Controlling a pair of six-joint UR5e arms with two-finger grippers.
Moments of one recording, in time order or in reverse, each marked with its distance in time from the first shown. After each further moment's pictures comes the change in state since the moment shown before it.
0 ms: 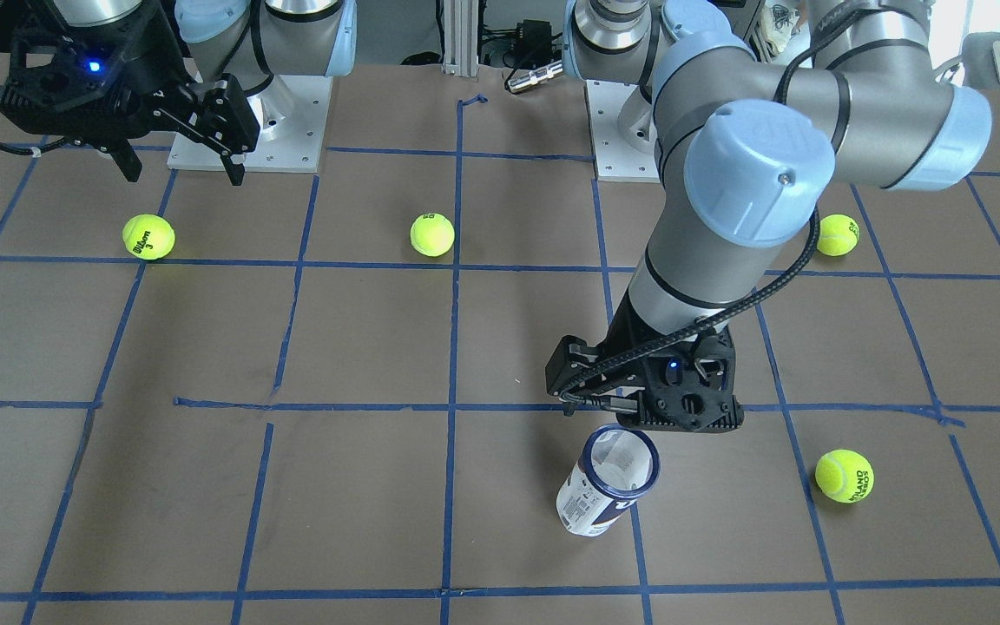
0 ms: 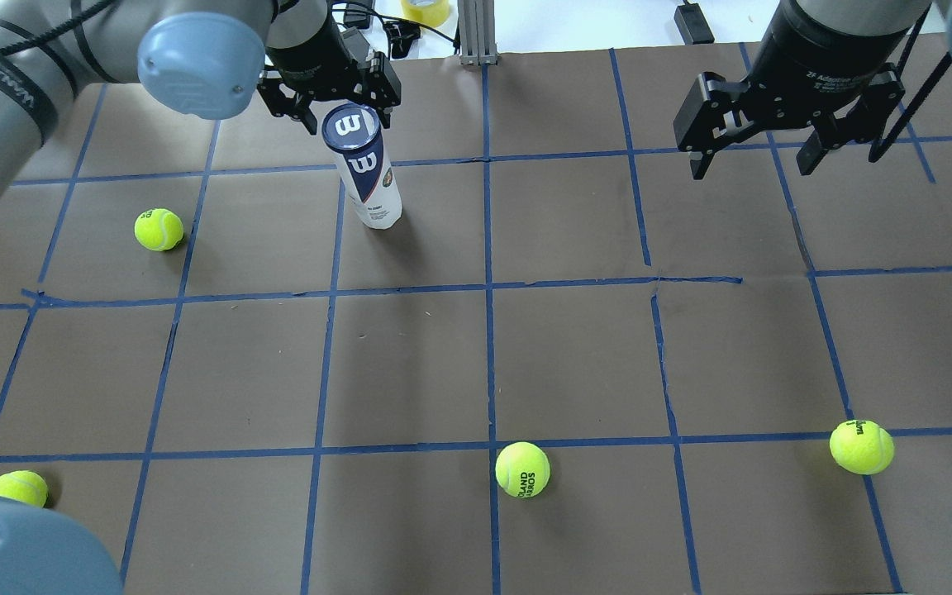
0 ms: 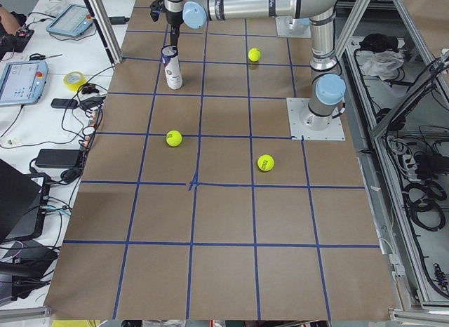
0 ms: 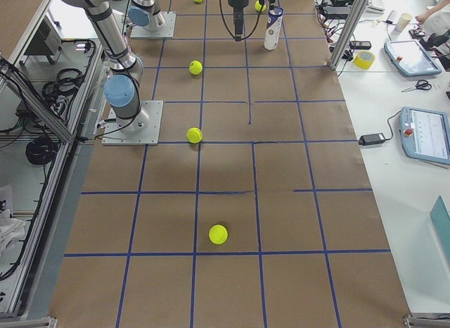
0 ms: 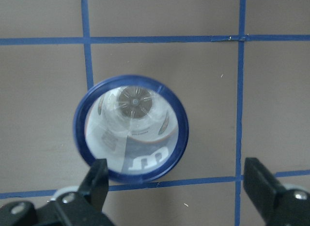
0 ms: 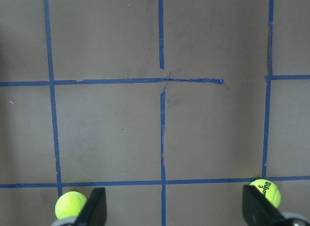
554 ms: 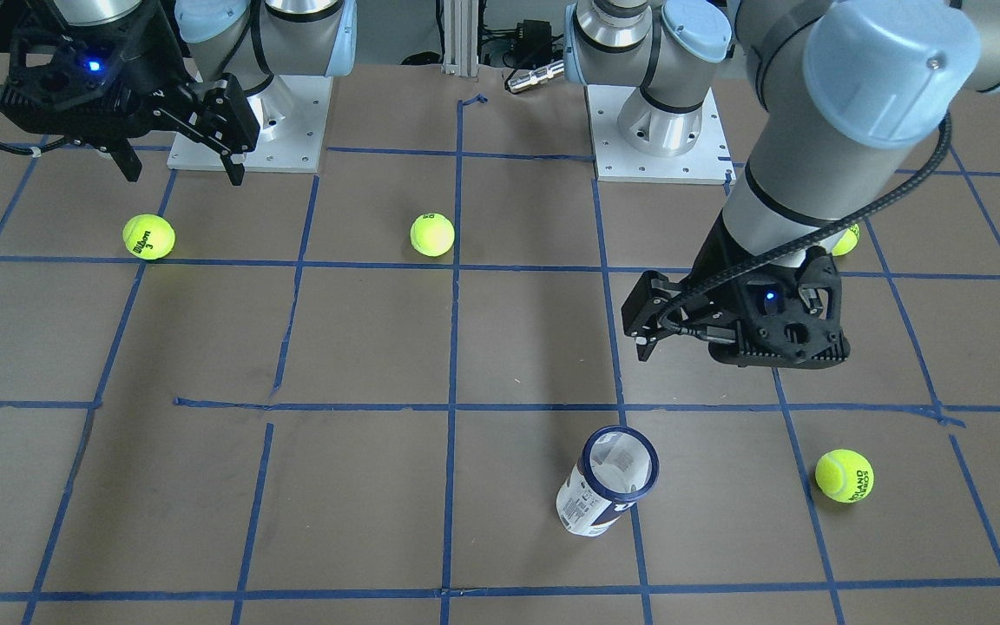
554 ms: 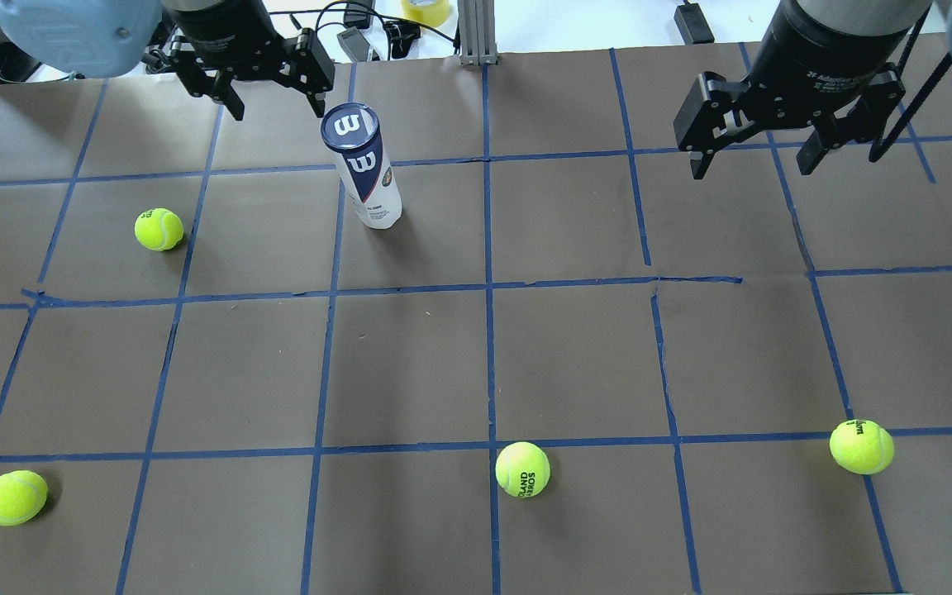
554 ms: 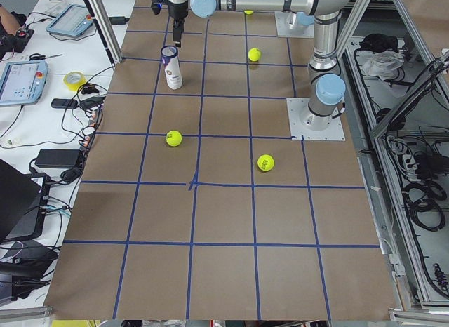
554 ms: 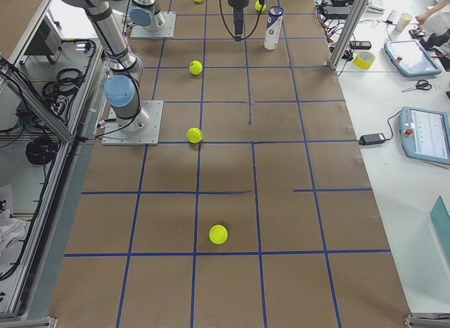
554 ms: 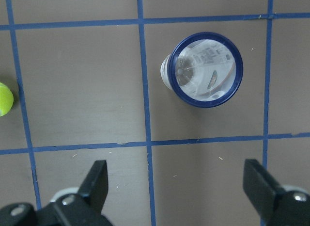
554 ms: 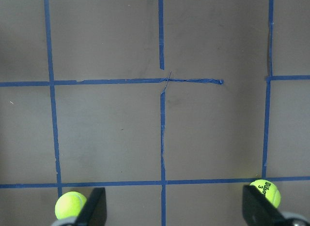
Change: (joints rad) left arm 0.092 0.106 -0.018 -0.132 0.020 0.120; right arm 0.000 -0.001 0.001 -0.002 0.000 -0.001
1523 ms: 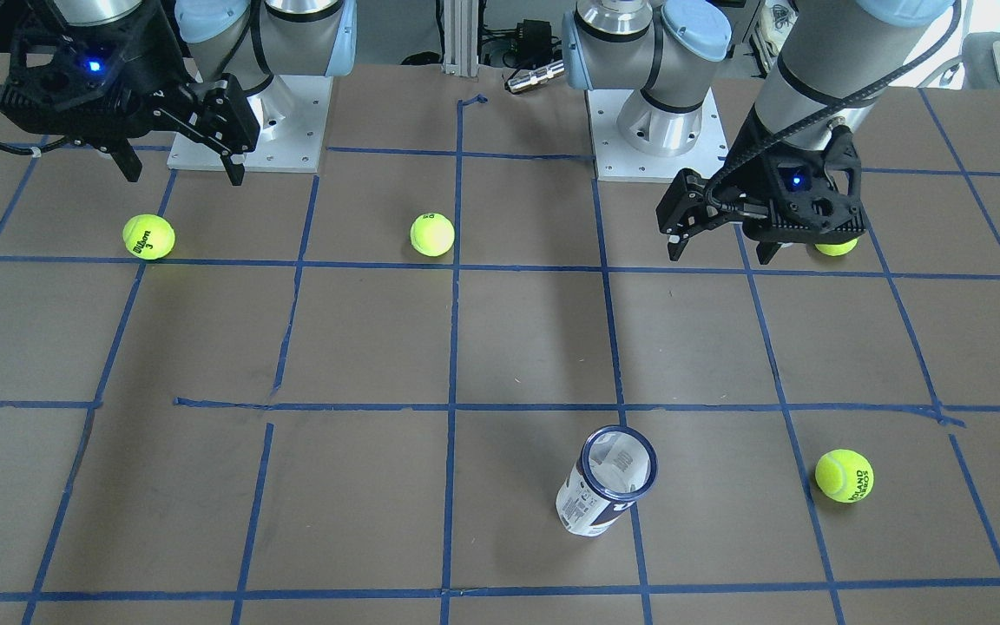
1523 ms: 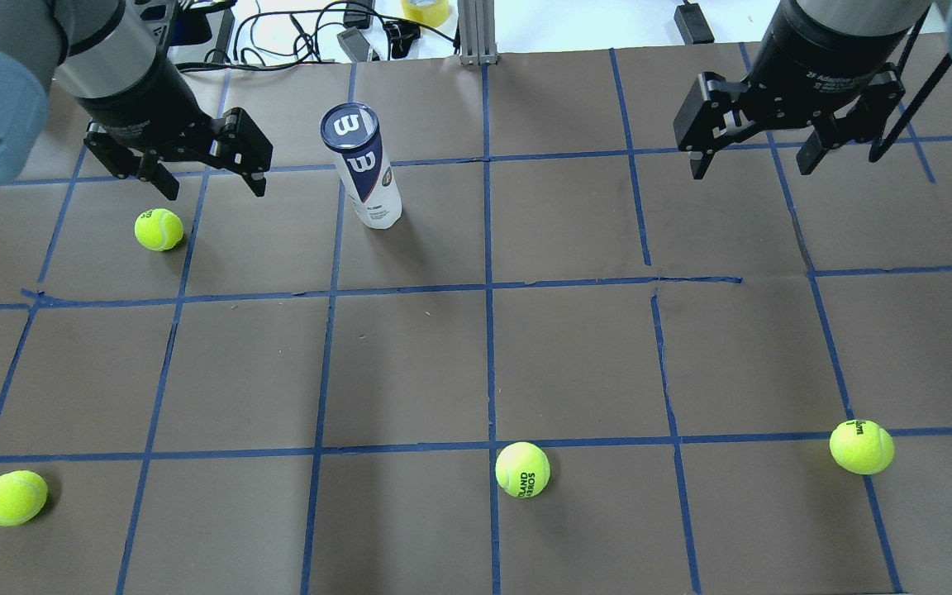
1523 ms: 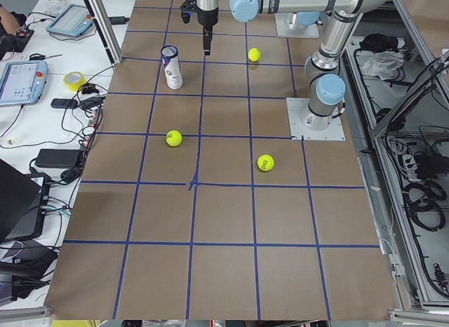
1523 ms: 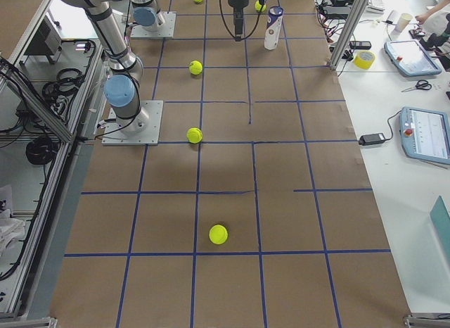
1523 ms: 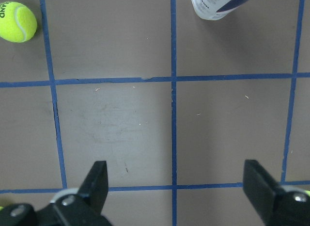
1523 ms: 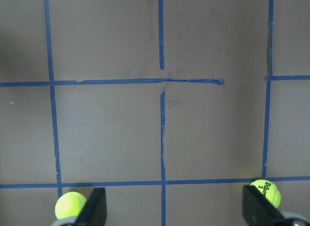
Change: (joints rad) left arm 0.064 0.252 -0.263 -0.026 0.007 0.031; right arm 0.000 0.000 0.001 -0.001 0.000 0.001
